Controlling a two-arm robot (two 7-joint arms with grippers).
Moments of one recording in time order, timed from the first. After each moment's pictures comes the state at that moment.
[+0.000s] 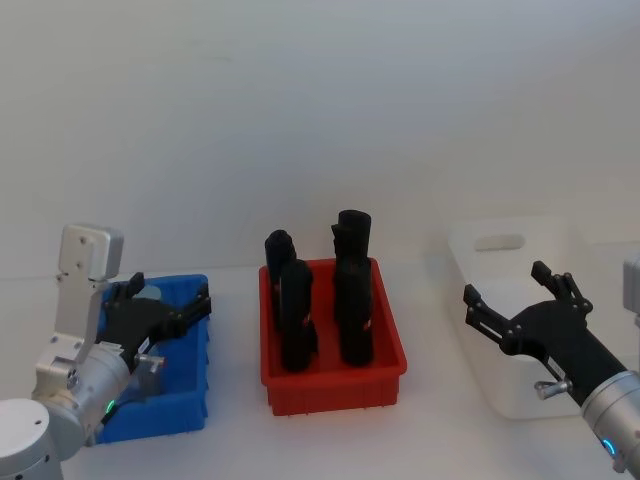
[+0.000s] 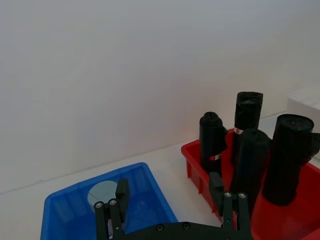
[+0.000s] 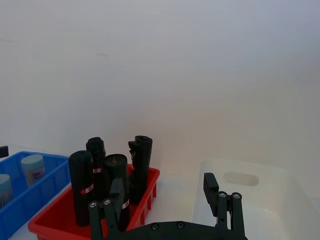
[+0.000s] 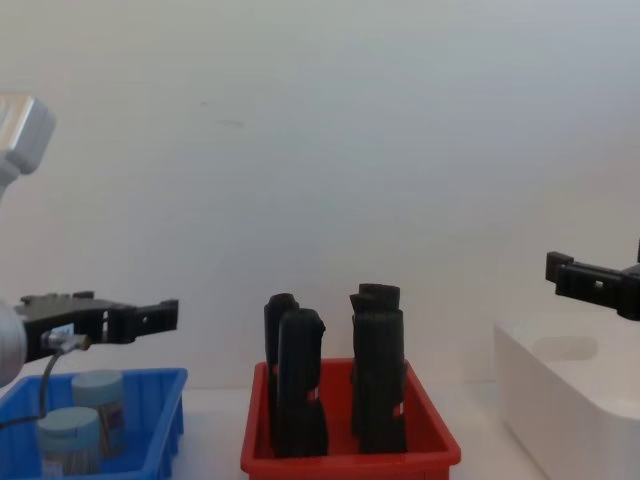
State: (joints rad) left arm -0.28 0.43 0.32 -1.47 -0.45 0.18 0.00; right arm -0.01 0.34 -0.23 -1.77 0.29 0.03 0.07
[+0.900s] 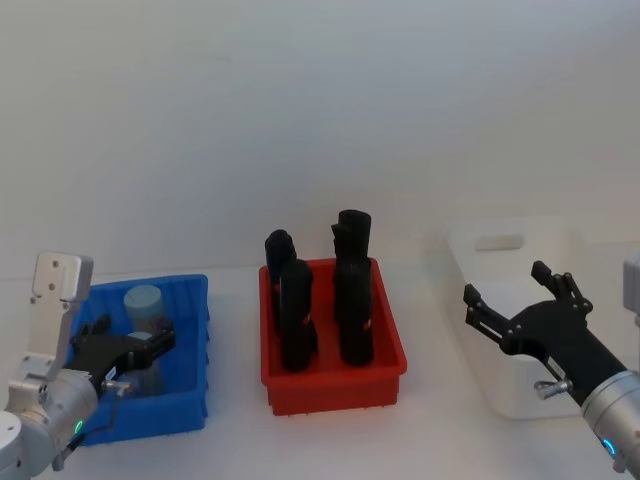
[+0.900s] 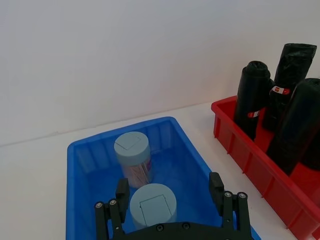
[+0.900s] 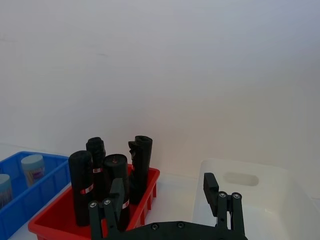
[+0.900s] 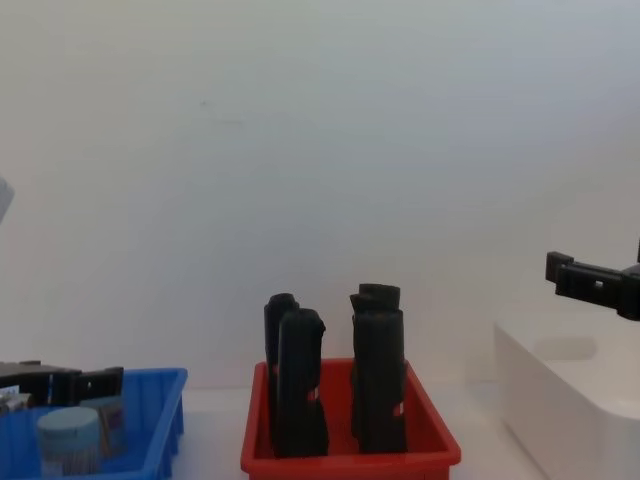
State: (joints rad) left arm -0.28 0.44 0.28 -1.36 -0.48 0.25 -0.02; right arm -0.01 0.34 -0.23 -1.77 0.29 0.03 0.07
